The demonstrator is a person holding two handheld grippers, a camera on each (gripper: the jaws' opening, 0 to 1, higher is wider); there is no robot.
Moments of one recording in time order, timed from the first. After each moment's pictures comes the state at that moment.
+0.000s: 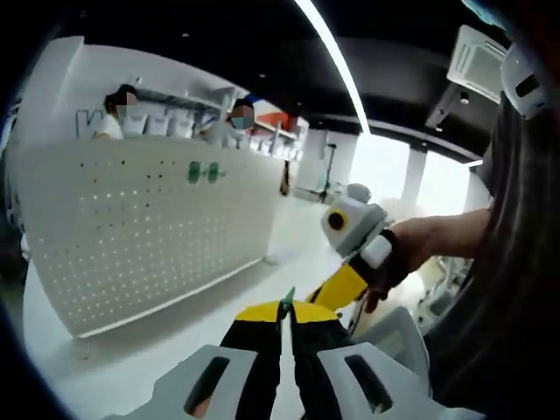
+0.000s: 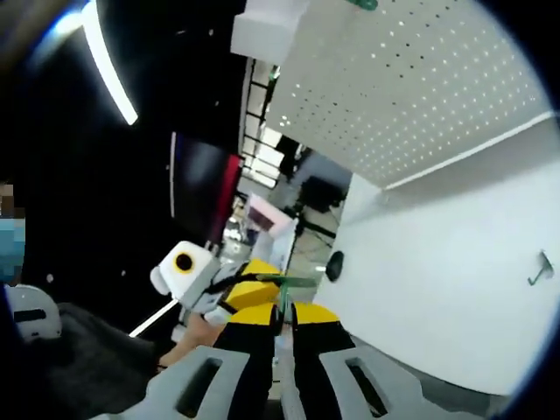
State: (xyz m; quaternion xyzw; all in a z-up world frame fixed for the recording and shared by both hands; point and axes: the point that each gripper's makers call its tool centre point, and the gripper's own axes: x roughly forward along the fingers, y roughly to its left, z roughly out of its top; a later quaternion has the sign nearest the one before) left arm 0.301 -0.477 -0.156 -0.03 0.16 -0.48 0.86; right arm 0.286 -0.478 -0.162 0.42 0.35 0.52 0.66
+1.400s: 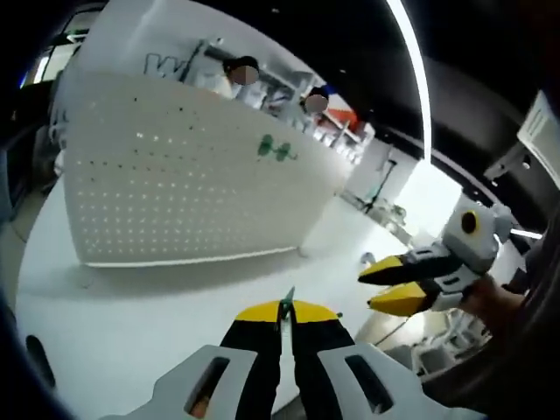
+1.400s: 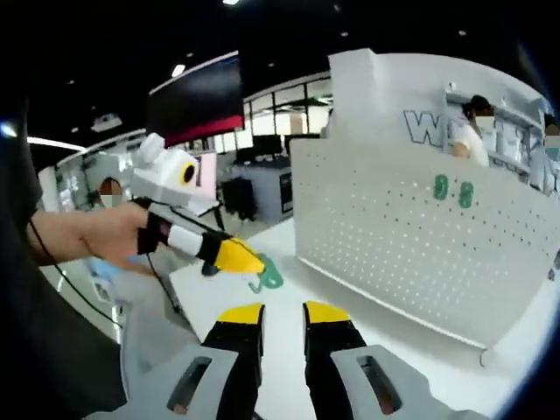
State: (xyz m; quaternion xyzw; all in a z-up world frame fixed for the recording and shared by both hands) left arm 0.333 -0.462 -0.178 -0.15 0.28 -0.36 0.88; right arm 0.301 -0.510 -0.152 -0.06 0.19 0.42 0.88
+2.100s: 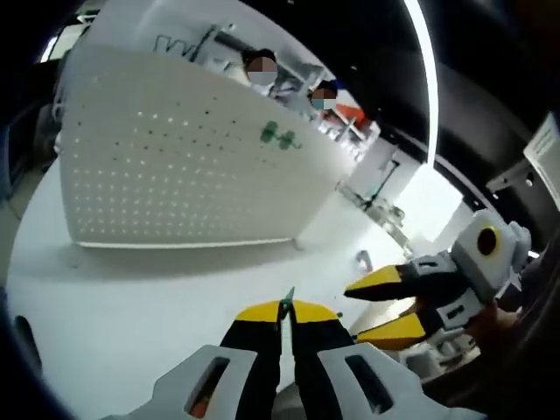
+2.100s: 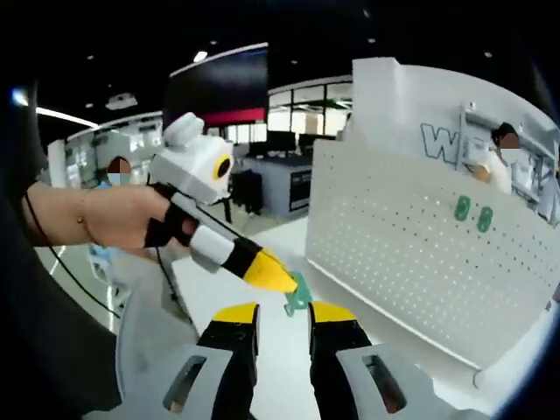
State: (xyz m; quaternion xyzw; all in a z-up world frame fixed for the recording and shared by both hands) left arm 0.327 -0.471 -0.183 -0.18 0.32 -0.36 0.86; right arm 0.298 -0.485 -0.165 -0.10 0.20 0.45 0.87
